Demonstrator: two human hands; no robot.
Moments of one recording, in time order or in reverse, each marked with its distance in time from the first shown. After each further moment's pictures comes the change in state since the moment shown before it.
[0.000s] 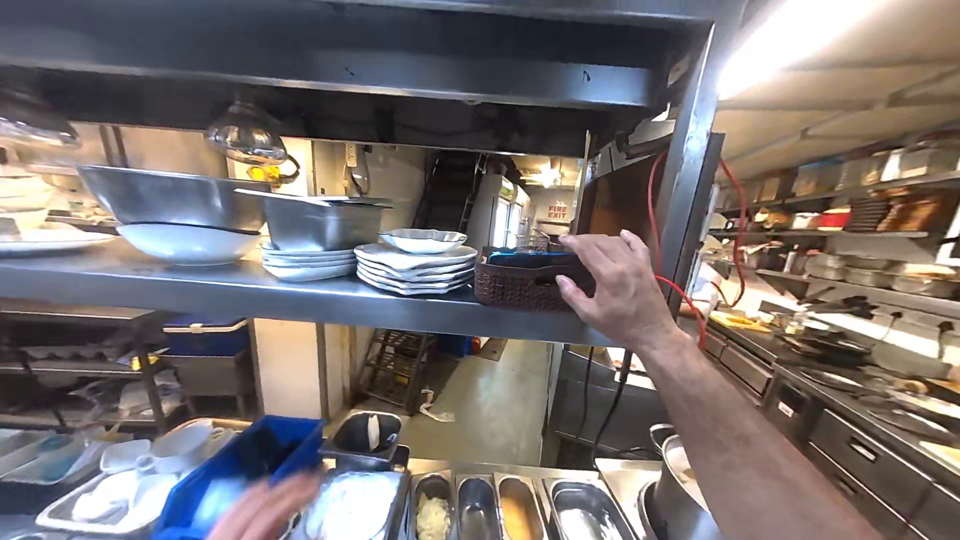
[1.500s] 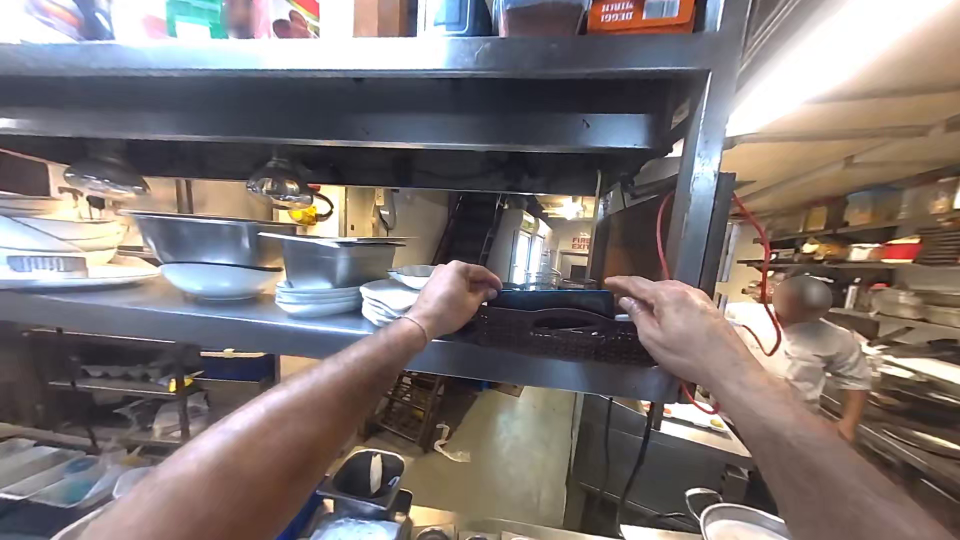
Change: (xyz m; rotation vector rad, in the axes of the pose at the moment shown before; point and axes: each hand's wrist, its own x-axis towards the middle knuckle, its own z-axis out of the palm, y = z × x) left_hand 0.370 0.079 0.026 -0.124 -0.030 0.065; right_hand -0.002 0.046 -0.034 0.110 -0.194 0.224
